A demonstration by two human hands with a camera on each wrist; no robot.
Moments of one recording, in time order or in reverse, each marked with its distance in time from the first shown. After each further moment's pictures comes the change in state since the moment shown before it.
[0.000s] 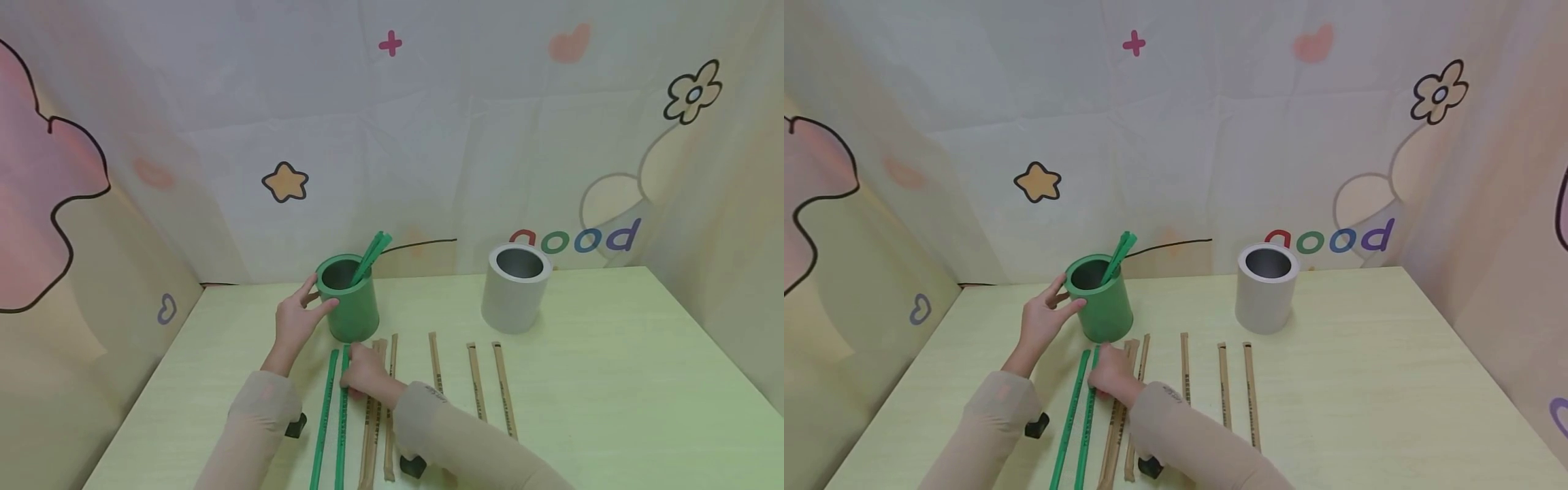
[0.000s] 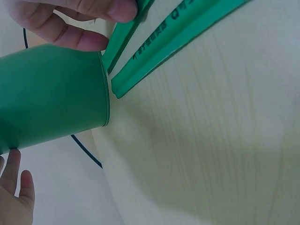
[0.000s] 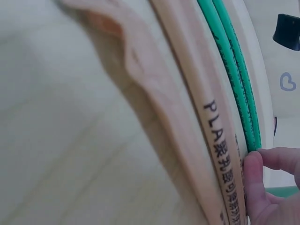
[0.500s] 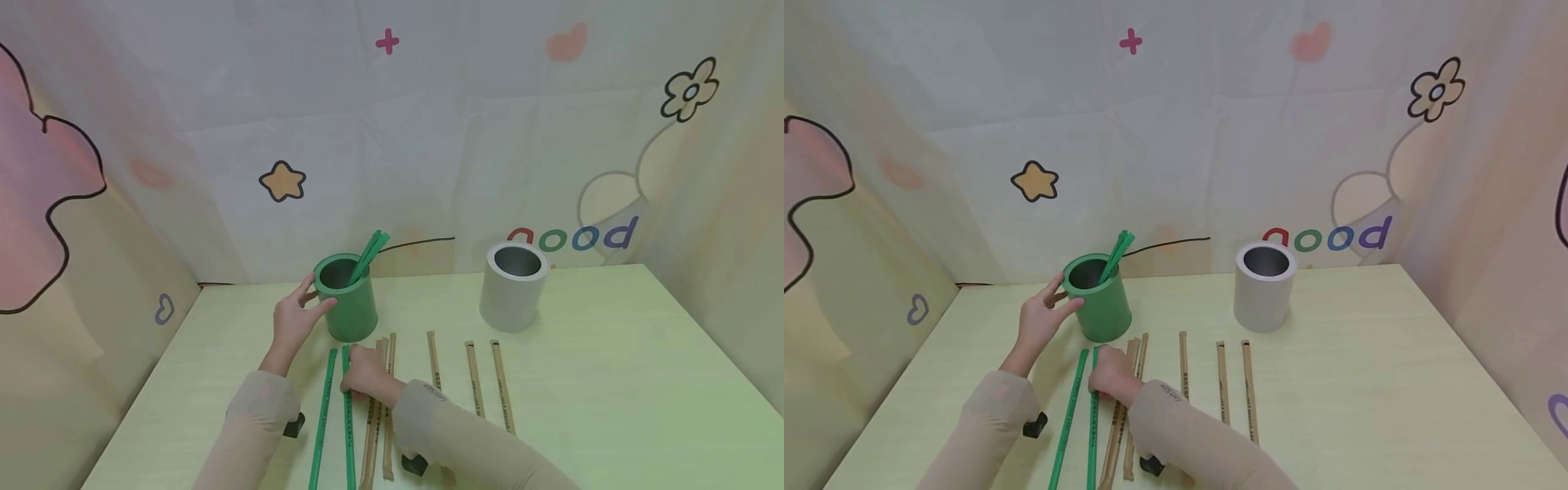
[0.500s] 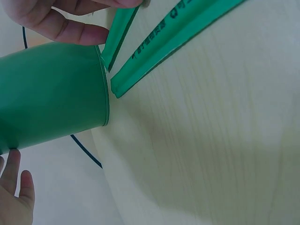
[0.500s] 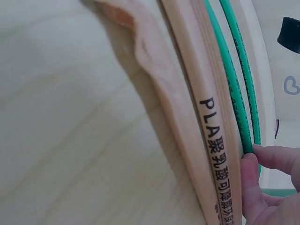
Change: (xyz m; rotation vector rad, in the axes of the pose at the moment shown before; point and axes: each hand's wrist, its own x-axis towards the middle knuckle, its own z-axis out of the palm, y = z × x) left_hand 0.000 0.001 0.000 0.000 -0.005 -0.010; right_hand -0.004 -0.001 -0.003 -0.086 -0.019 0.018
